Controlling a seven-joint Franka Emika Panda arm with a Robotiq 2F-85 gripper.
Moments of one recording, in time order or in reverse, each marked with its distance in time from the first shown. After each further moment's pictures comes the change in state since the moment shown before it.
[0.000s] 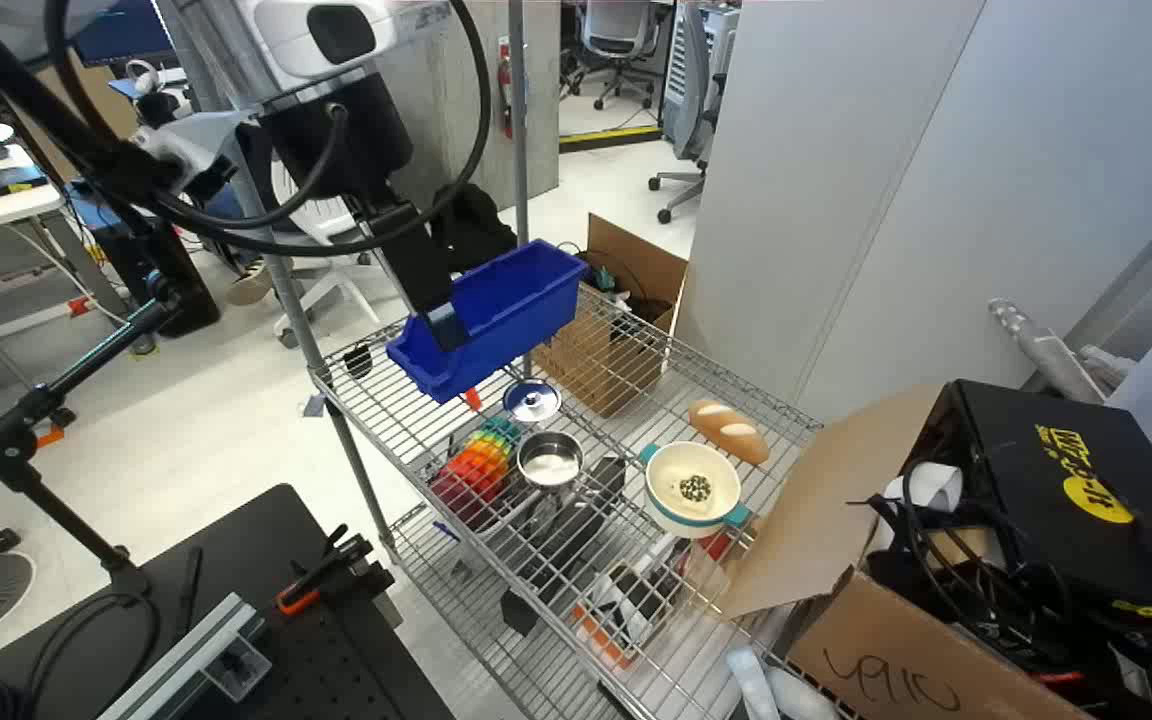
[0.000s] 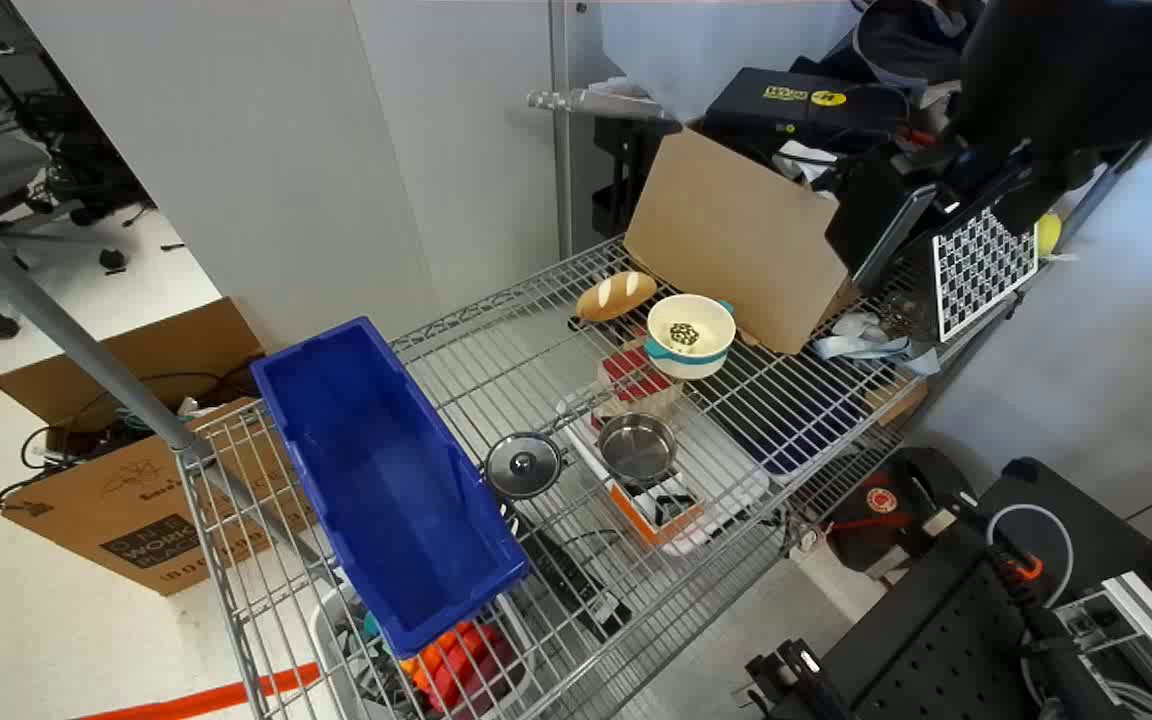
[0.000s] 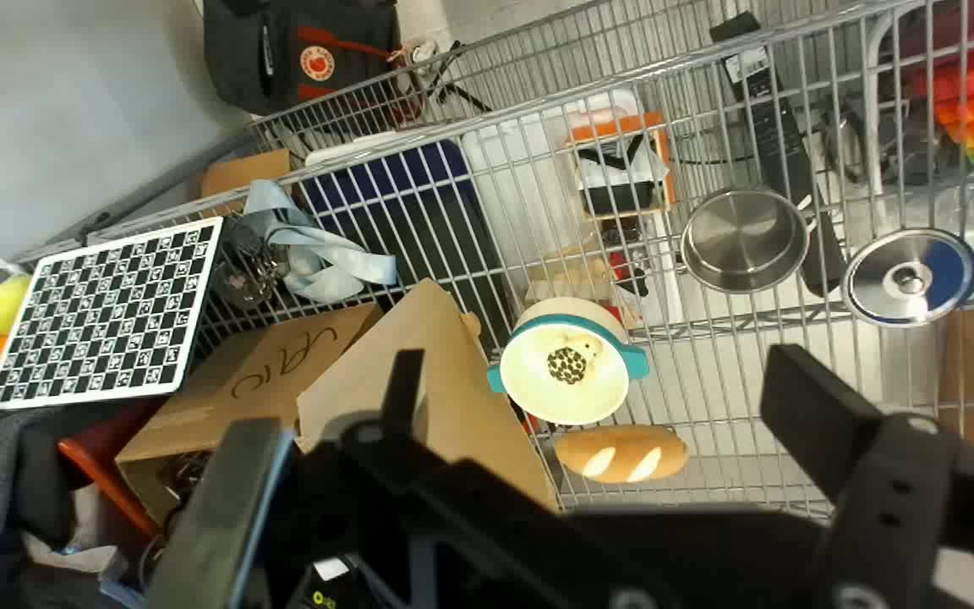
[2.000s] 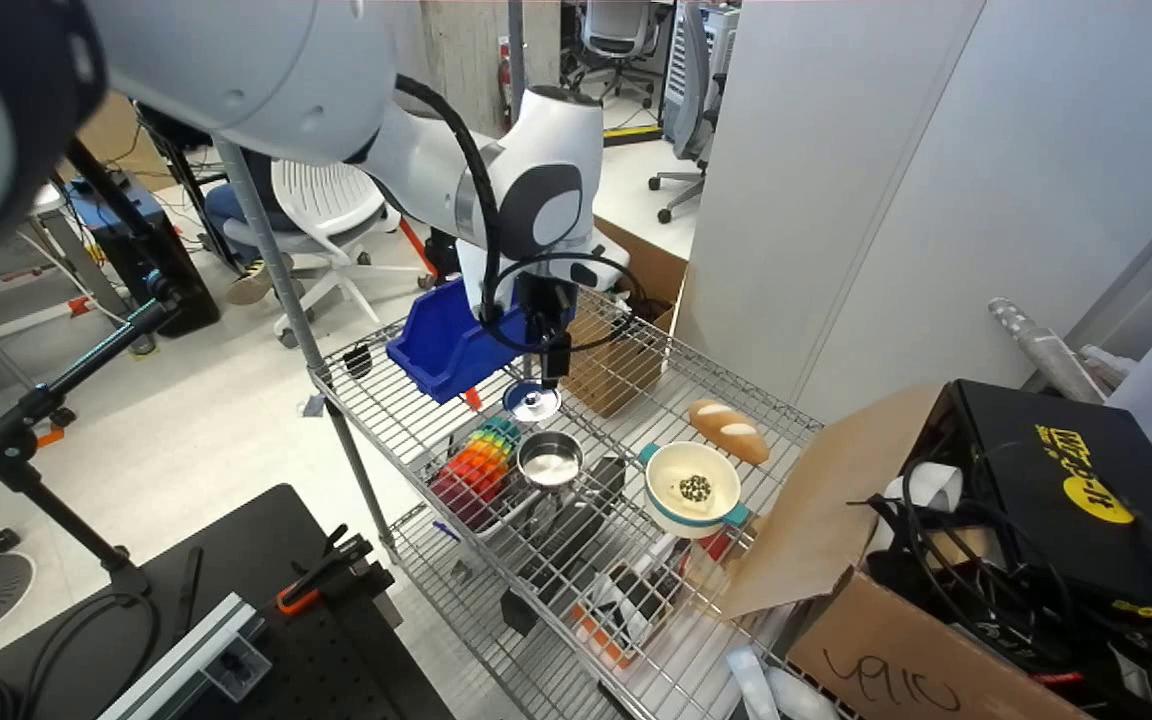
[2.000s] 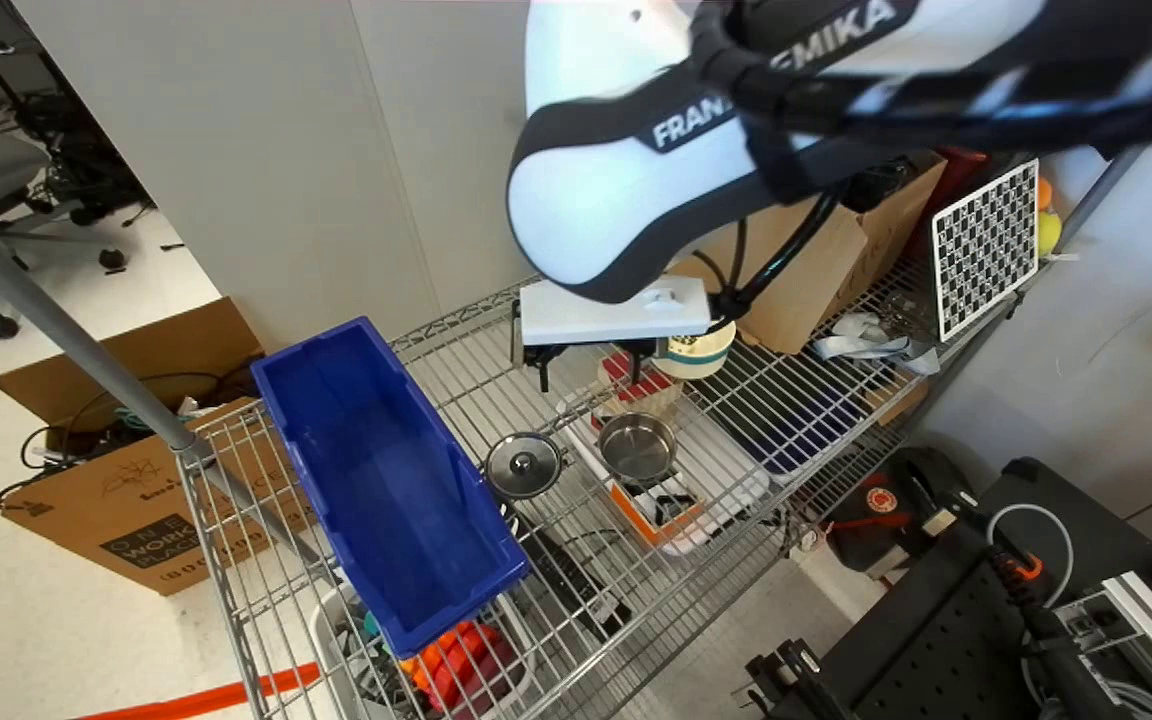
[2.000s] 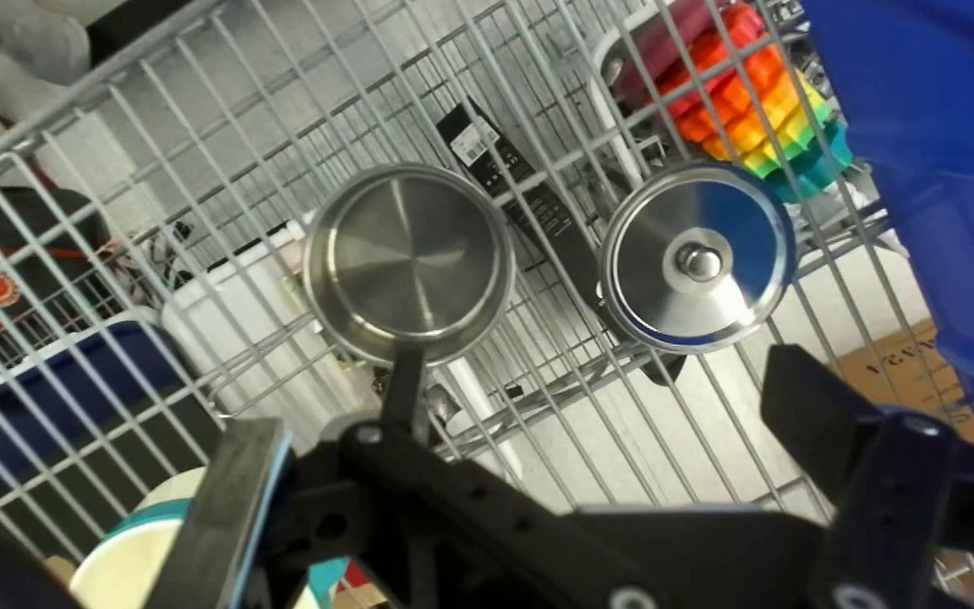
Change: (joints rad) arm 0.238 1.026 -0.232 0.733 0.240 0.145 0.115
